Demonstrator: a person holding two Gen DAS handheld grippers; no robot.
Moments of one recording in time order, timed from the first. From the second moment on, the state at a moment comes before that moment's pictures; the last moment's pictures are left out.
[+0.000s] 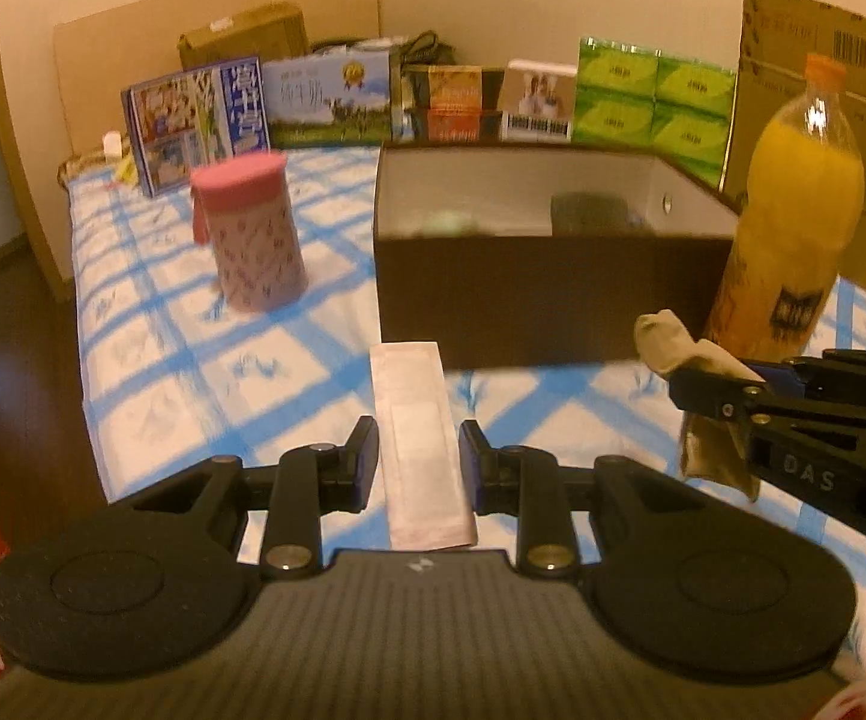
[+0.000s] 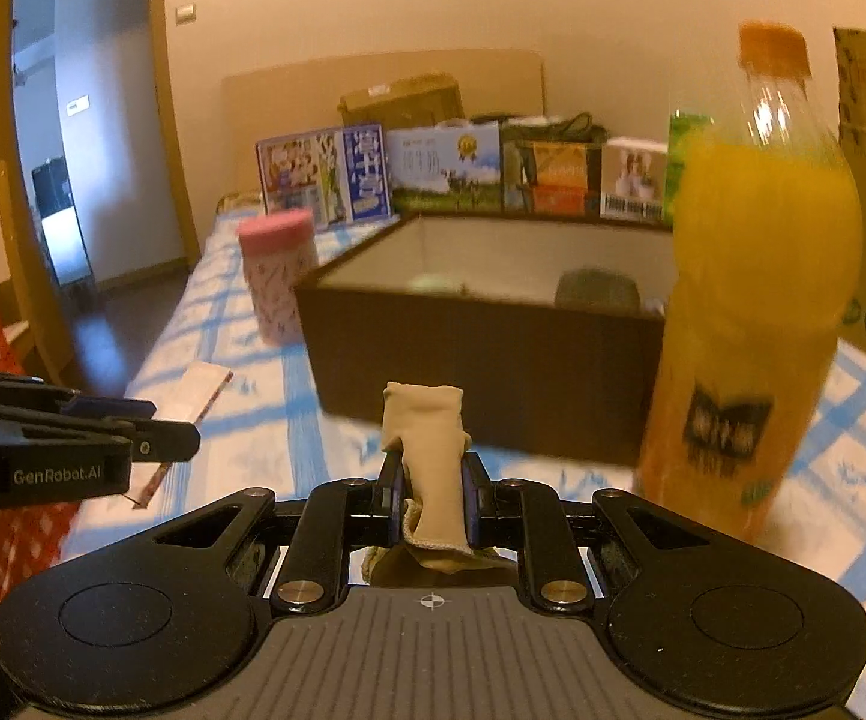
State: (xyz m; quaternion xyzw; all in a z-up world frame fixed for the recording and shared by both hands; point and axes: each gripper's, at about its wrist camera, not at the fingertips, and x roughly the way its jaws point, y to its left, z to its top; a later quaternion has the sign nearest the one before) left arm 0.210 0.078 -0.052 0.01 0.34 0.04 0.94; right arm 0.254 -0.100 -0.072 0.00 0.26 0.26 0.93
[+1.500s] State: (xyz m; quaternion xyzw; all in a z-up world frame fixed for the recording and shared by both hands) left arm 0.474 0.112 -0.005 0.01 0.36 -0.06 0.93; right arm 0.522 -0.065 -0.034 0.13 0.37 0.16 0.91
